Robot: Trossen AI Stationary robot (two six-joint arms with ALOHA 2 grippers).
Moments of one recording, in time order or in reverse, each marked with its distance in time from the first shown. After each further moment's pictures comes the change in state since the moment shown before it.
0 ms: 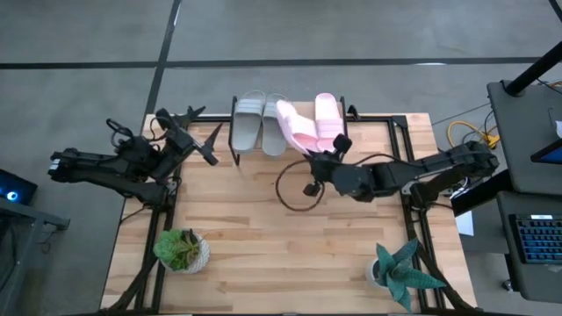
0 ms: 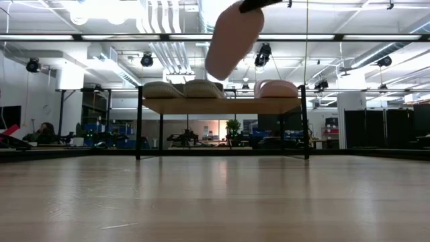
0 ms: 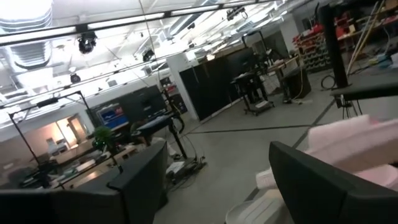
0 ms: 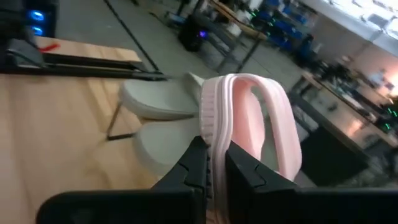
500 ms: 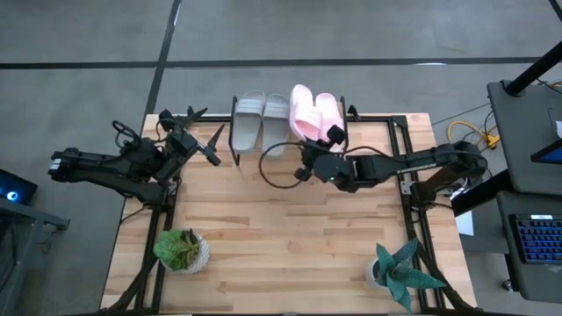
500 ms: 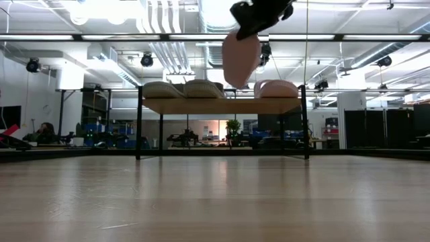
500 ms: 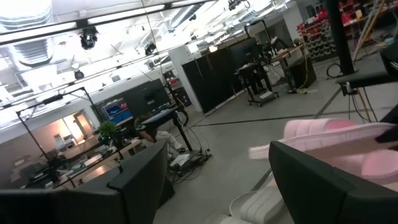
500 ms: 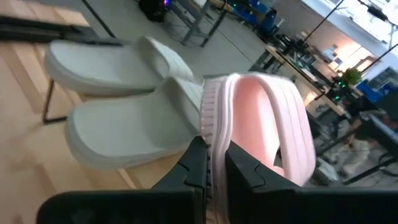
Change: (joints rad) left arm 0.000 0.020 -0.004 -0.018 -0.028 0.000; right arm -0.121 0.105 0.019 -0.009 0.062 0.025
